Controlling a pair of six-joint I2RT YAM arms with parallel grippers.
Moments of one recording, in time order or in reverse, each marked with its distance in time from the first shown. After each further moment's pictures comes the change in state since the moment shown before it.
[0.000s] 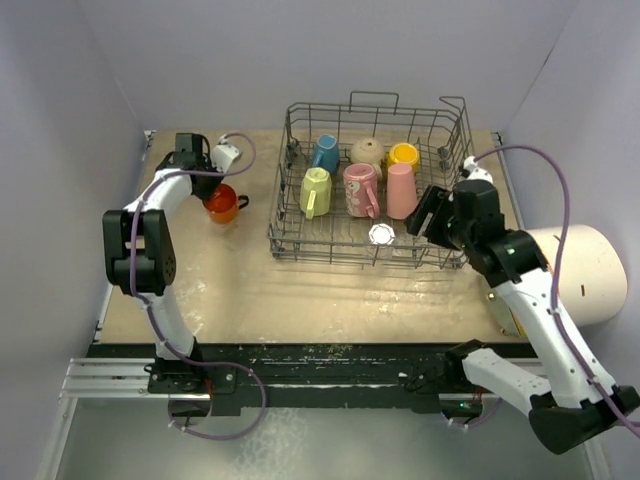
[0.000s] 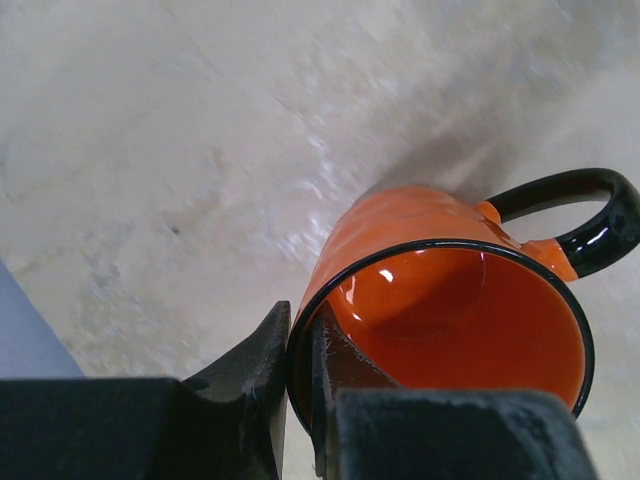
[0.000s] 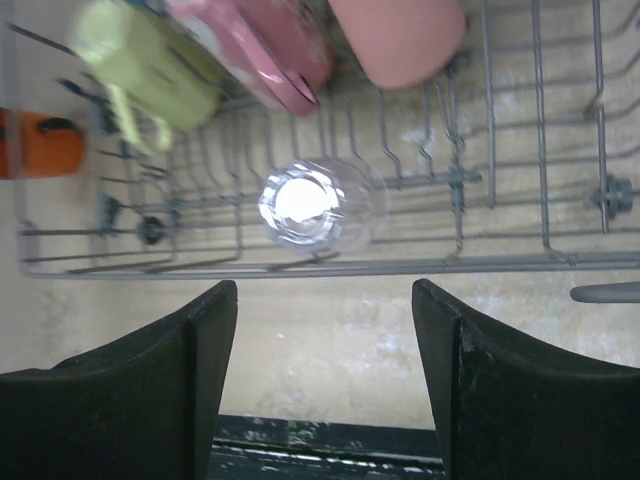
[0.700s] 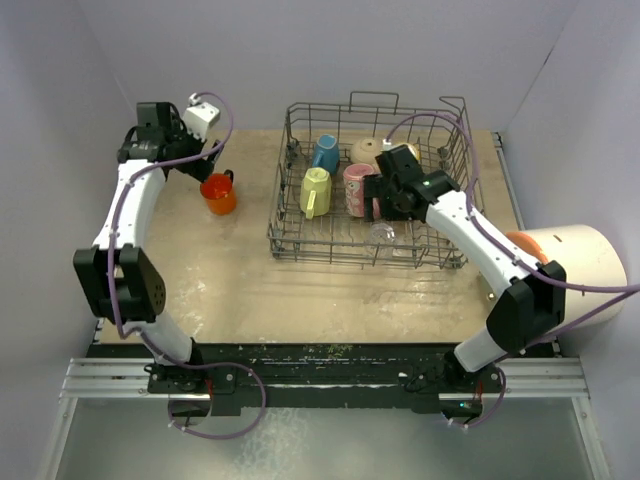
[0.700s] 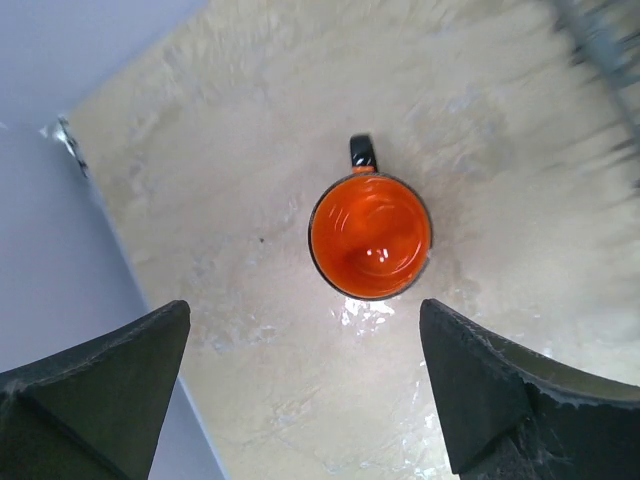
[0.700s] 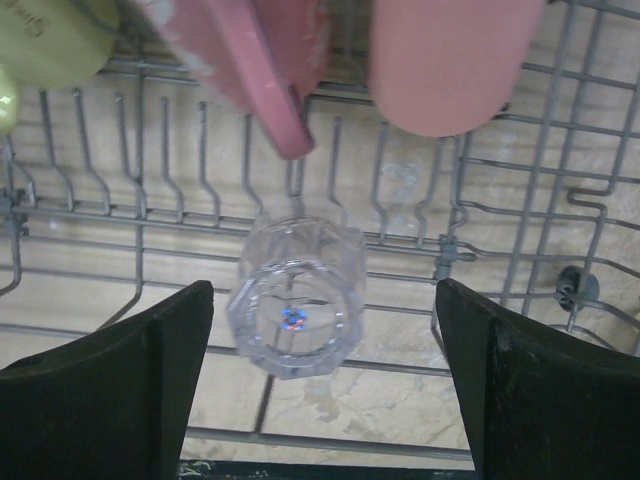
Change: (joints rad) left arm 0.044 -0.137 0.222 -0.176 0.097 -0.122; right arm 0.106 0.544 0.308 -0.026 0.119 -0.241
